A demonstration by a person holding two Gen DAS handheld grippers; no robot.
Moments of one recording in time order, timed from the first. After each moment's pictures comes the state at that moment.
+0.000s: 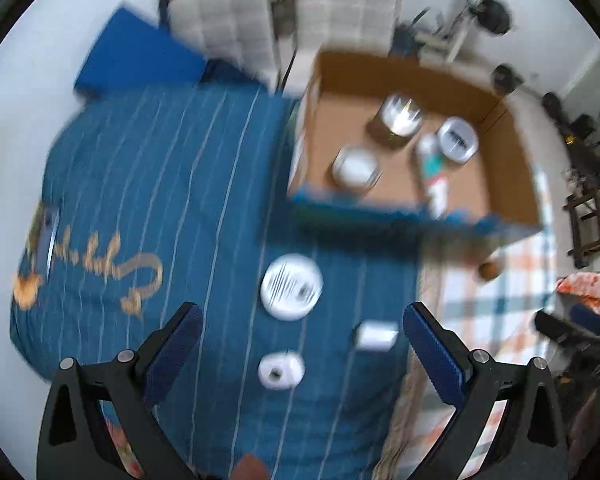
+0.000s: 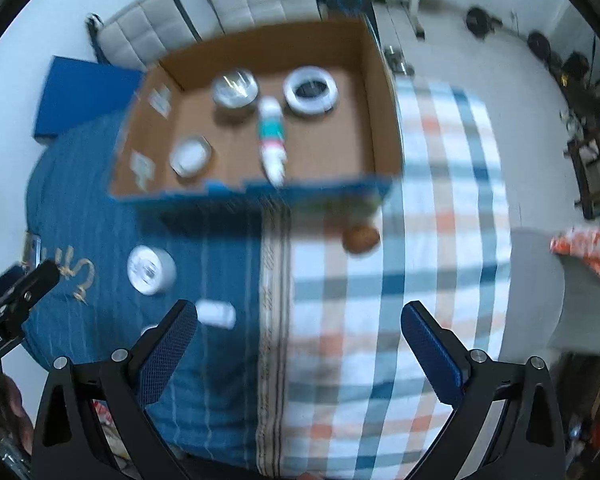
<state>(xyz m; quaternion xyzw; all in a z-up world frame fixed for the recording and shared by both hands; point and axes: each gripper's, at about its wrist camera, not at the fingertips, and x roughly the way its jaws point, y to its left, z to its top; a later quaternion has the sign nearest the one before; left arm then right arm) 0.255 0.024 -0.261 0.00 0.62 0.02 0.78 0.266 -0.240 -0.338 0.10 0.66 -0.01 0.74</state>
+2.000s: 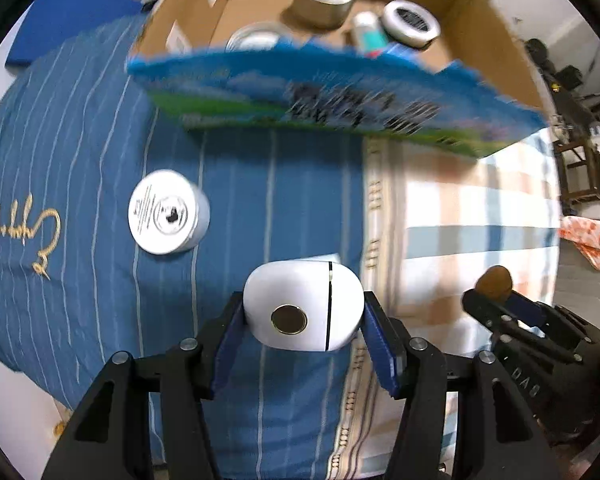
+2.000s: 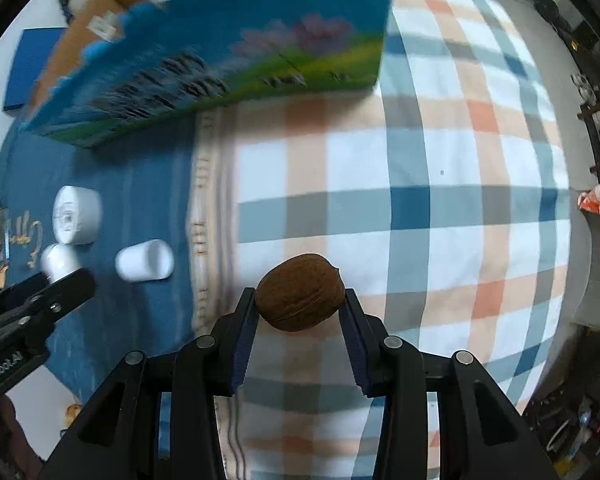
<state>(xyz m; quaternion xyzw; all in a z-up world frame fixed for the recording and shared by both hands) 0.214 -0.101 -0.343 -0.01 0.69 -0.04 0.72 0.221 -0.243 -0.448 0.11 0.69 0.01 0.71</state>
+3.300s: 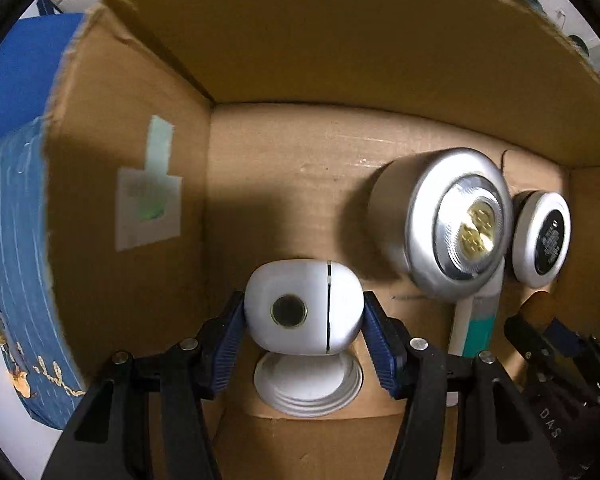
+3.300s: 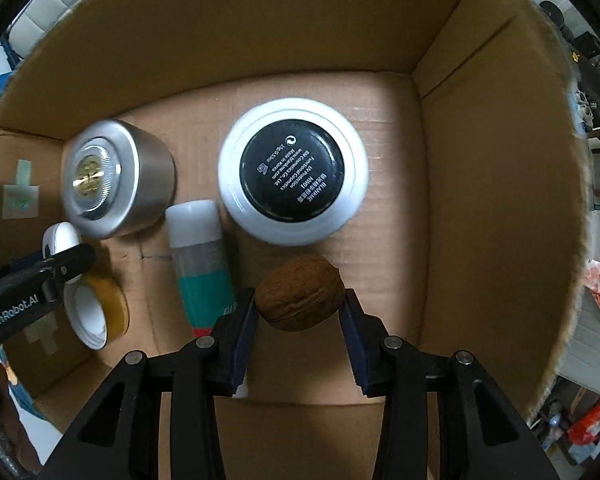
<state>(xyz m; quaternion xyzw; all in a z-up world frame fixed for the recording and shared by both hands) 0.524 -0.056 -0.427 0.03 0.76 0.00 0.65 0.506 -0.246 -0.485 0.09 0.74 -0.04 0.66</state>
